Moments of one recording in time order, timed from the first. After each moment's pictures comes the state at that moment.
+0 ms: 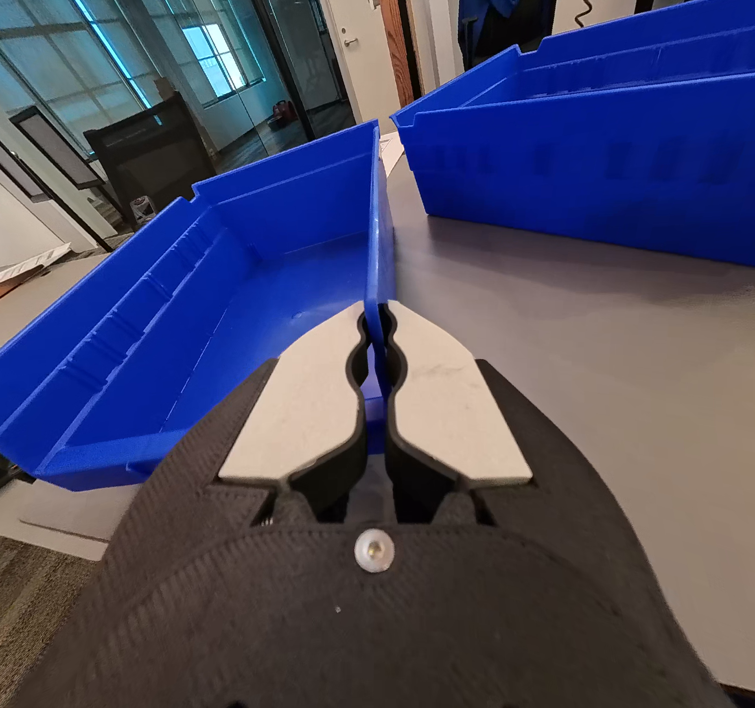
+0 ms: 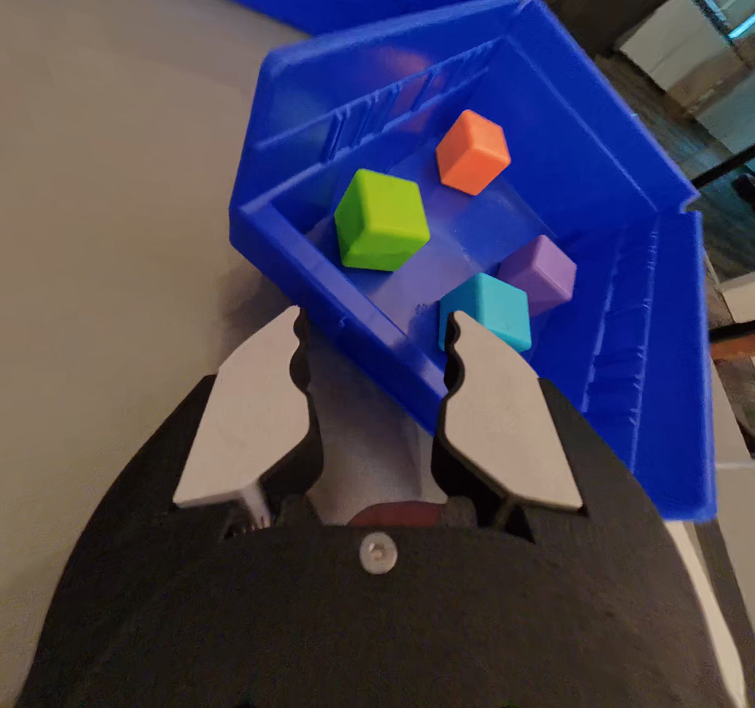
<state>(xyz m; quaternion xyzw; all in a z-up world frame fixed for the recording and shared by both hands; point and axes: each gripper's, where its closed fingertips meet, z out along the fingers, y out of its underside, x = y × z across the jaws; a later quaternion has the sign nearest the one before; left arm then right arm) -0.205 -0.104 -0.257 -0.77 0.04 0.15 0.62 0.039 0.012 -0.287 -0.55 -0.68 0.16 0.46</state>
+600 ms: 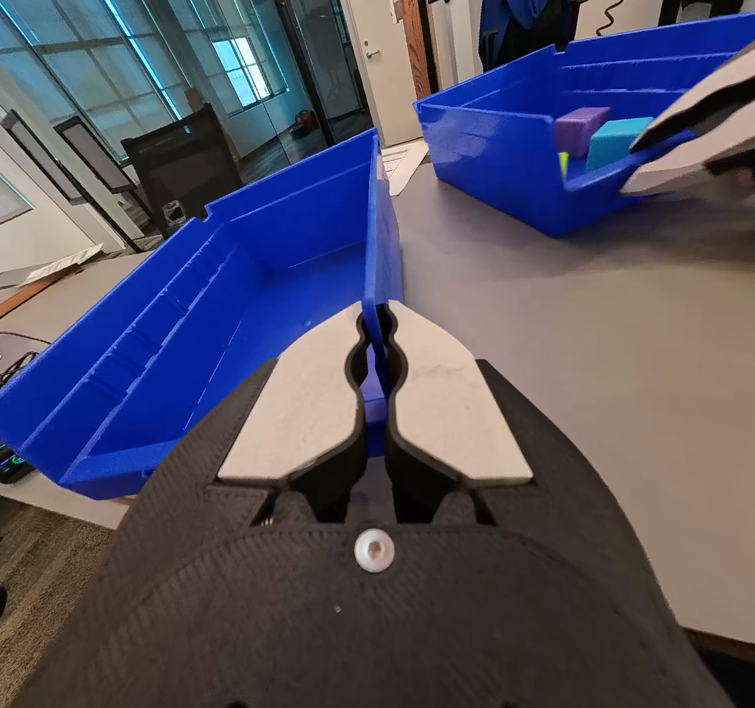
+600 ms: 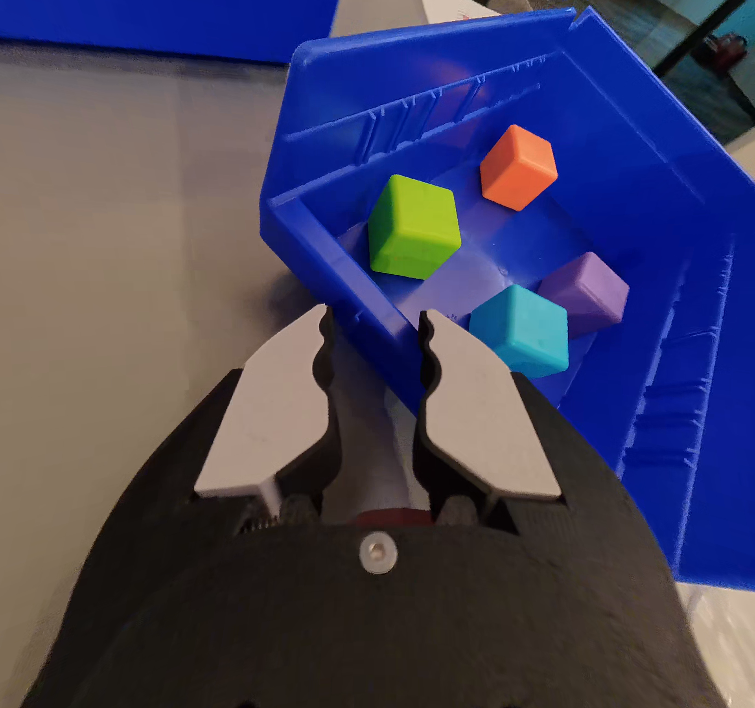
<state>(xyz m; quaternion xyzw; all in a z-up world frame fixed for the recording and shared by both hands) -0.207 -0.123 -0.244 -0.76 0.03 0.17 0.63 -0.048 0.075 -0.292 -0.66 -0.57 0.13 0.47</state>
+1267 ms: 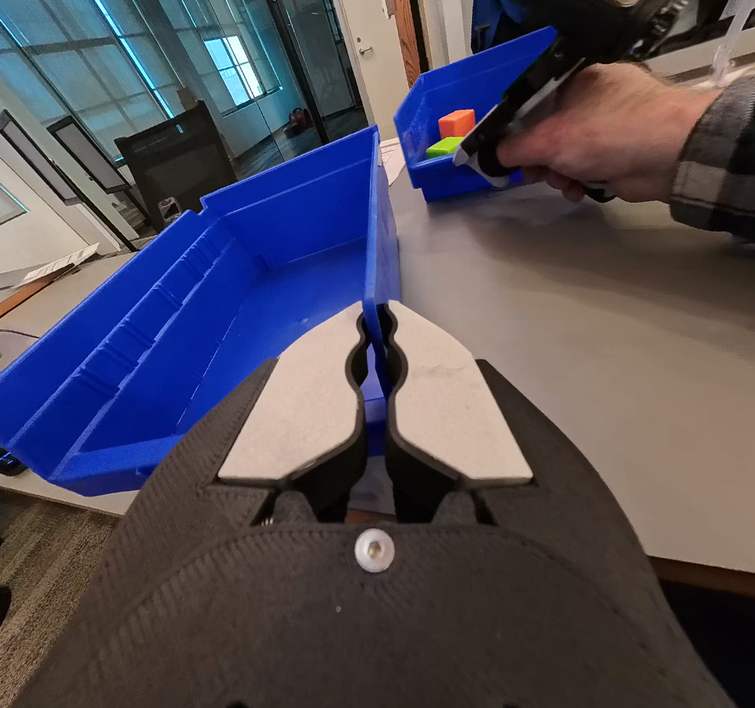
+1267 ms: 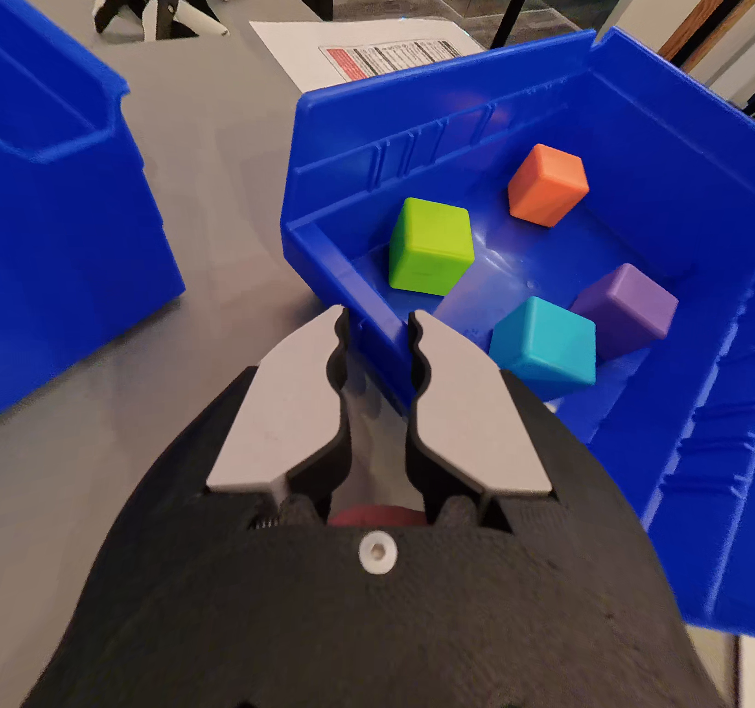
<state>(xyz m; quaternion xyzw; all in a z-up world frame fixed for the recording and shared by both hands) -0.201 -0.138 -0.252 -0.76 0.04 0.17 0.63 -0.161 0.146 -0.283 -0.77 -0.39 0.11 0.49</state>
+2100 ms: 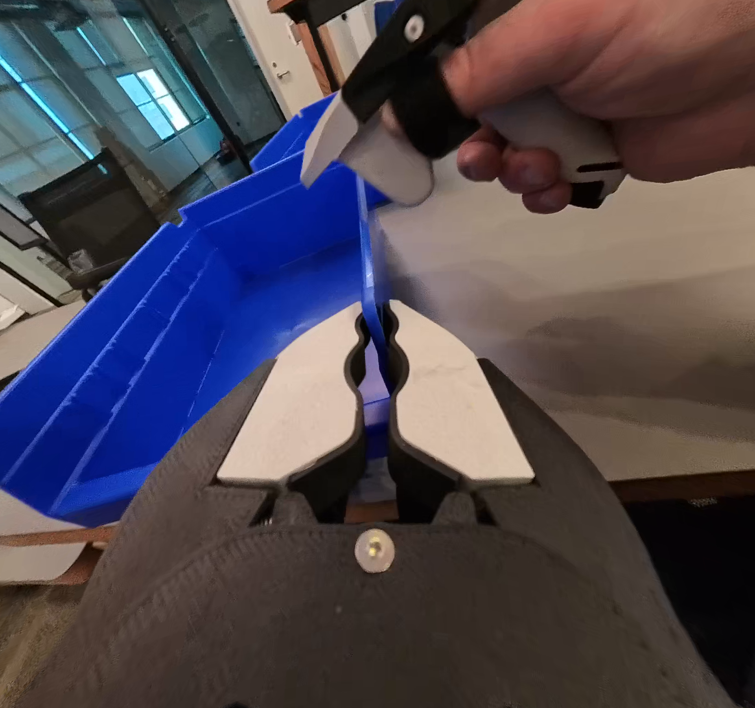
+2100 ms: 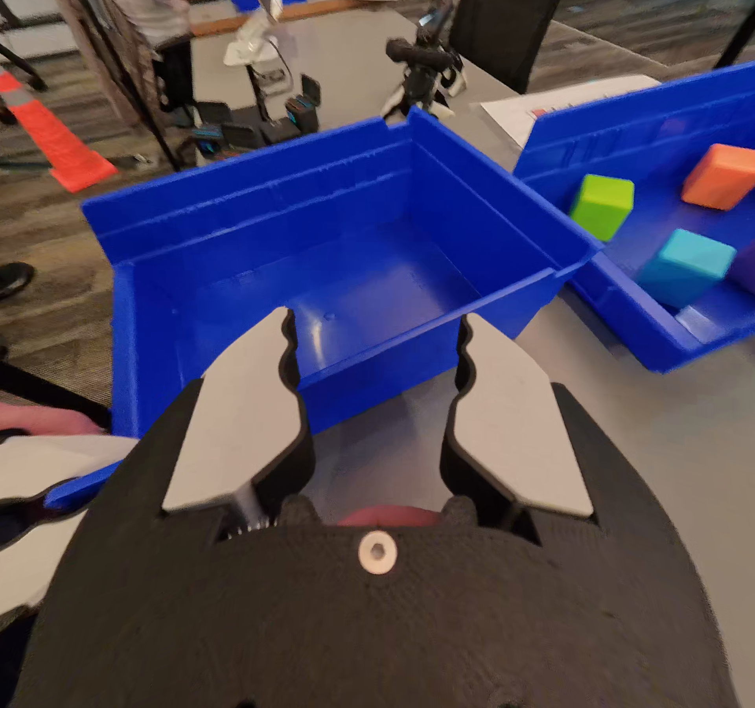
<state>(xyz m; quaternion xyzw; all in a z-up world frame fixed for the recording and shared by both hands) -0.085 -0.151 -0.255 -0.76 0.13 0.13 0.63 -0.099 -0.040 -0.220 -0.71 -0.45 0.32 0.44</state>
